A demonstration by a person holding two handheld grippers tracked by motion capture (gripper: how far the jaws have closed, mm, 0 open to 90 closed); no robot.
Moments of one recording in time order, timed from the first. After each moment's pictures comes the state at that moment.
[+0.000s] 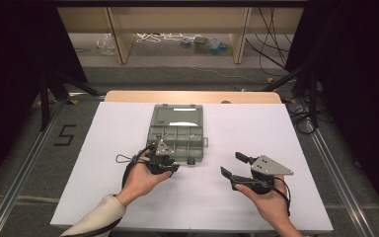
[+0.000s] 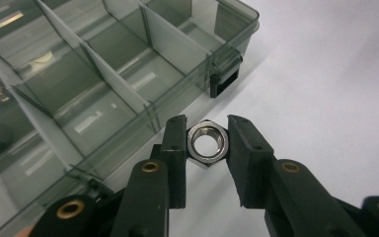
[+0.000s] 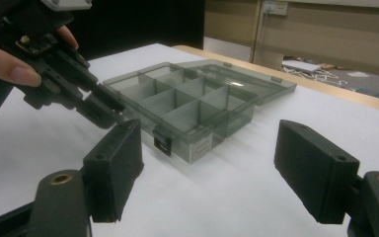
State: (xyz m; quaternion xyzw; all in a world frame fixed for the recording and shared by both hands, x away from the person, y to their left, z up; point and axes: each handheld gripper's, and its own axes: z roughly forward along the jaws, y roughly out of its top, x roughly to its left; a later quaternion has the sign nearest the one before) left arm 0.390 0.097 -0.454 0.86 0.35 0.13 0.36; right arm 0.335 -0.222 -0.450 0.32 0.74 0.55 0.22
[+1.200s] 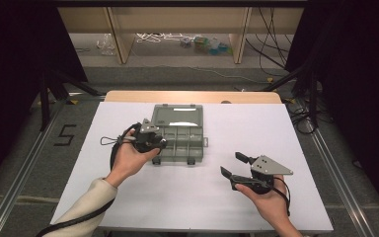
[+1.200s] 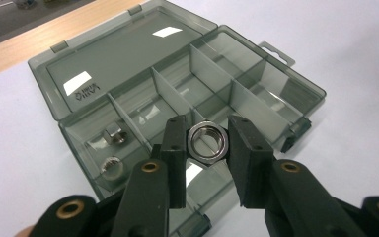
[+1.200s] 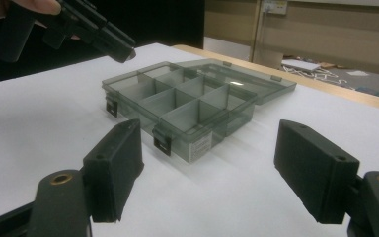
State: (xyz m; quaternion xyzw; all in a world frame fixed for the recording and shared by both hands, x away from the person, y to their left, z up) left arm 0.426 0.131 -0.408 0.84 0.36 0.19 0.36; right arm 0.337 -0.223 -0.450 0.32 0.74 0.55 0.23
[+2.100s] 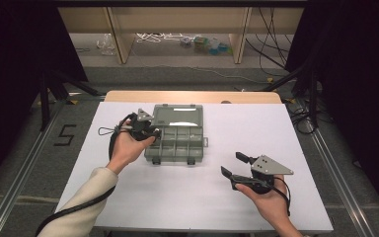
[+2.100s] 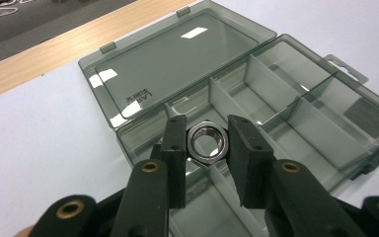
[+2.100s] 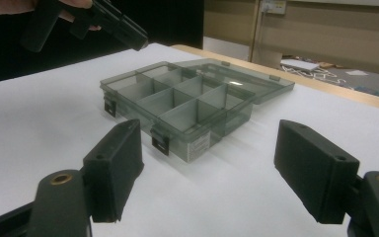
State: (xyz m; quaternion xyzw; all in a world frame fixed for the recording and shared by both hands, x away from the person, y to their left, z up) left arm 0.459 0.143 -0.412 0.82 0.41 0.21 0.35; right arm 0.336 -0.223 -0.450 0.32 0.74 0.55 0.22
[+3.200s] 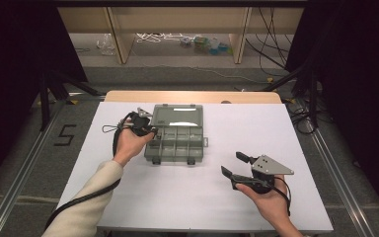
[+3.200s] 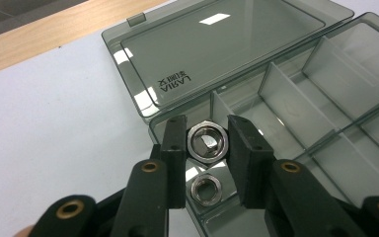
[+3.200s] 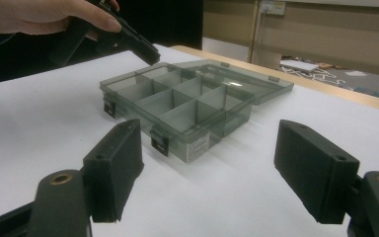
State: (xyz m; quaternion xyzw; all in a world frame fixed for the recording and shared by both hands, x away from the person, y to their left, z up) left arm 0.492 0.149 -0.442 0.80 0.45 0.22 0.33; right arm 0.336 -0.224 -0.450 0.32 0.74 0.55 0.23
